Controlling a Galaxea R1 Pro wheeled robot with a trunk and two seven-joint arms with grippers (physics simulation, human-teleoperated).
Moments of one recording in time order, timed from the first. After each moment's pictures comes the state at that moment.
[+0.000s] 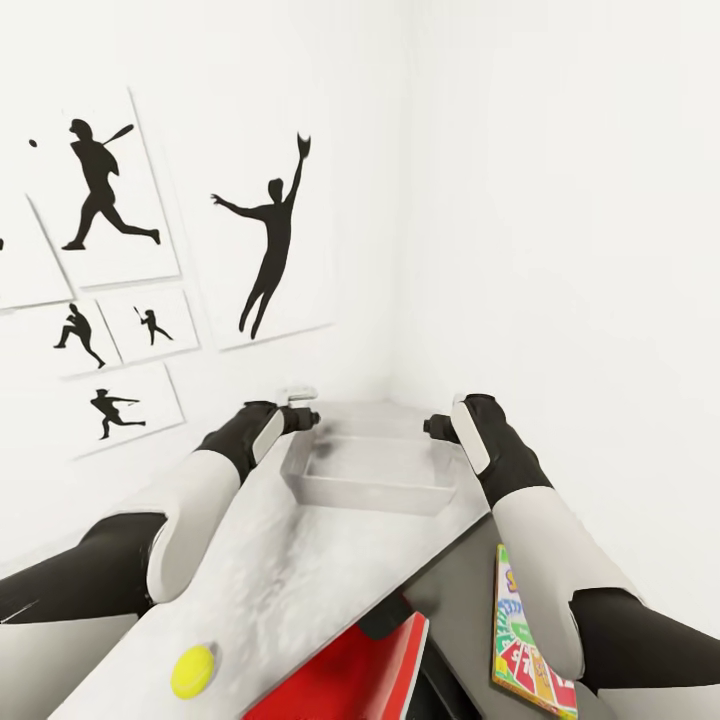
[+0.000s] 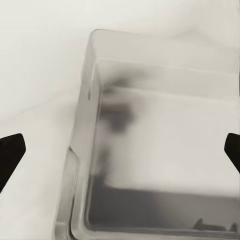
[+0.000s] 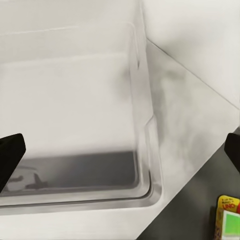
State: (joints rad) left arm -1.22 -0.14 0.07 -0.30 0.02 0.44 0.05; right arm -1.02 0.12 -0.01 -0.82 -0.28 0.89 -0.40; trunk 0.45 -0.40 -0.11
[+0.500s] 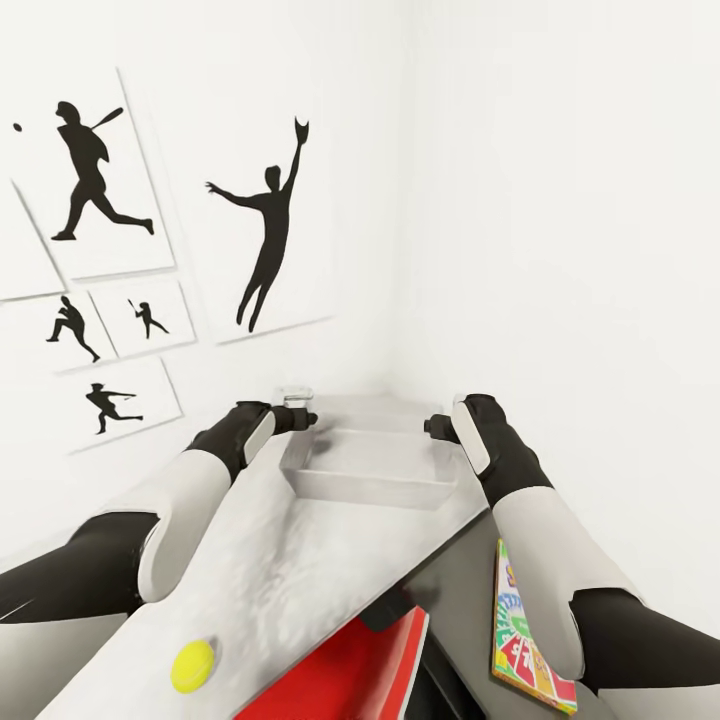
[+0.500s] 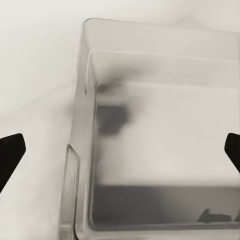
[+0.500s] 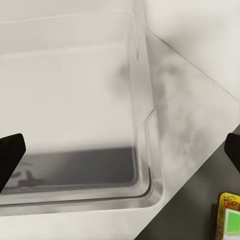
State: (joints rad) left arm -1.22 -0.10 0.02 -0.30 0.02 0.44 -0.05; right arm -1.02 0.12 -0.01 -0.82 -0.27 0.89 -0.40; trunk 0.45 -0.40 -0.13
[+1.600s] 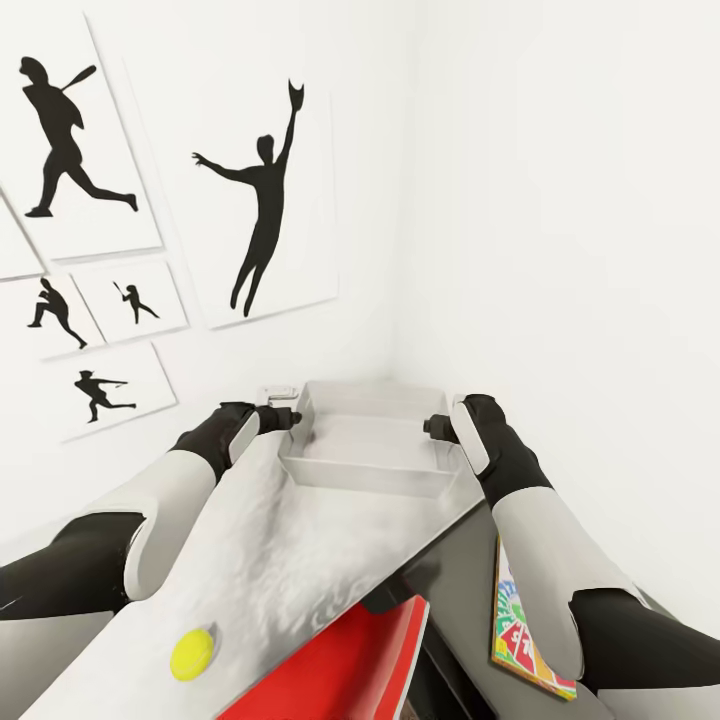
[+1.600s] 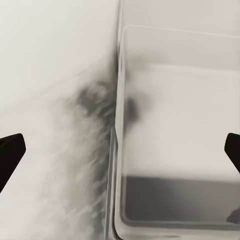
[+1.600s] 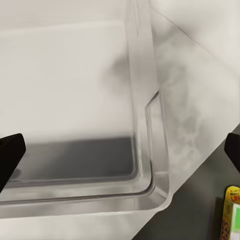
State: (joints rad) left arm -1.21 -0.05 0.02 -0.30 0.02 0.42 -0.04; right arm -1.02 0.12 -0.01 -0.82 -0.27 0.89 -0.40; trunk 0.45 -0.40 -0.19
